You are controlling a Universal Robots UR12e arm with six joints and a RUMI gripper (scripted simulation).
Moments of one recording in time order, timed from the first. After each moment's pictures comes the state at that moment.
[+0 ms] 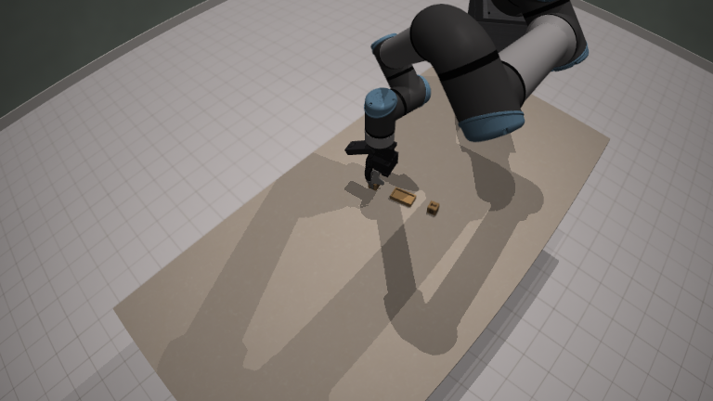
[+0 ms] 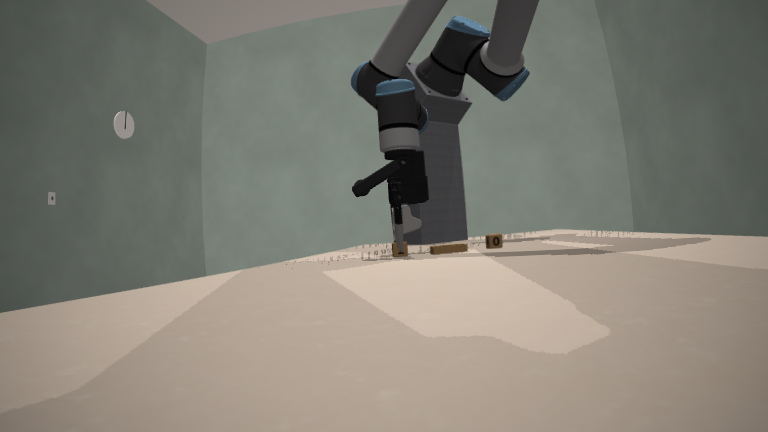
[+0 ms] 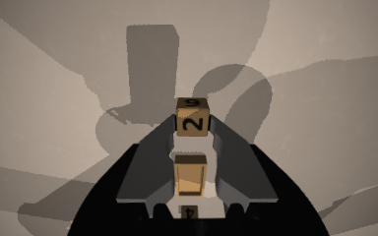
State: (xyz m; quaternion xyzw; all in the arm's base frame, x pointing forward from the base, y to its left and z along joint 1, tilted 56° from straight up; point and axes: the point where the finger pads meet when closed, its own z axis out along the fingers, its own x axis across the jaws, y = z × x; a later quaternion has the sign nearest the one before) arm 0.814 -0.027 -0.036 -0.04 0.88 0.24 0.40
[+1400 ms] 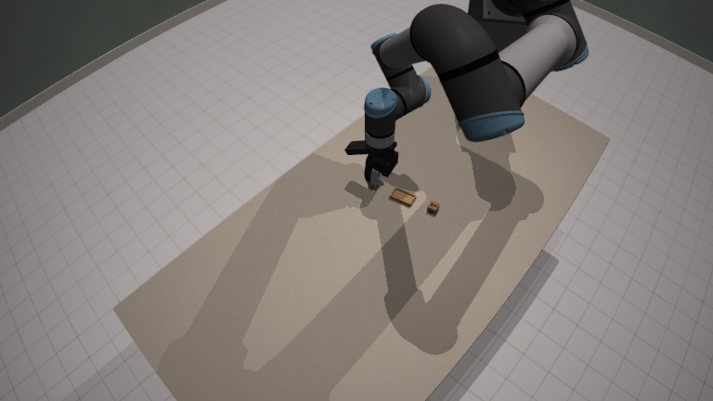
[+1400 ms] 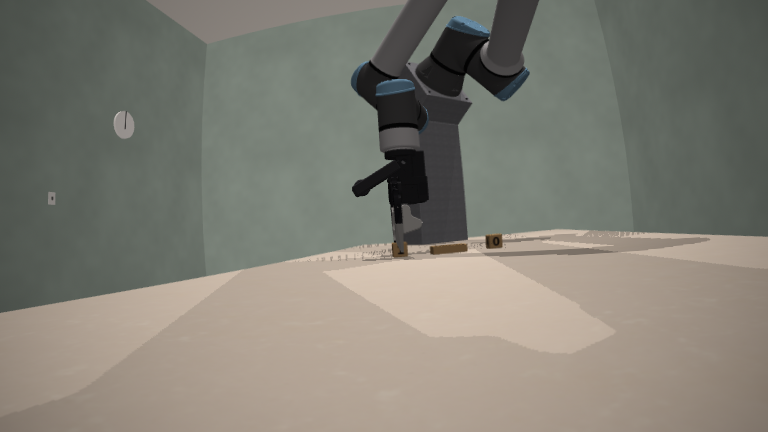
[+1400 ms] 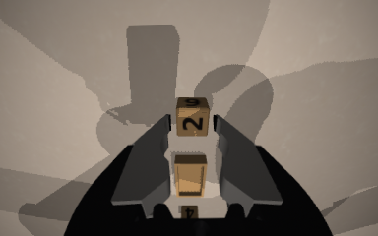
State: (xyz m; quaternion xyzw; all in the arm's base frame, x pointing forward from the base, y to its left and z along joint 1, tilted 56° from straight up) arm 0.814 -0.027 -0.036 -0.04 0.88 0.24 0.40
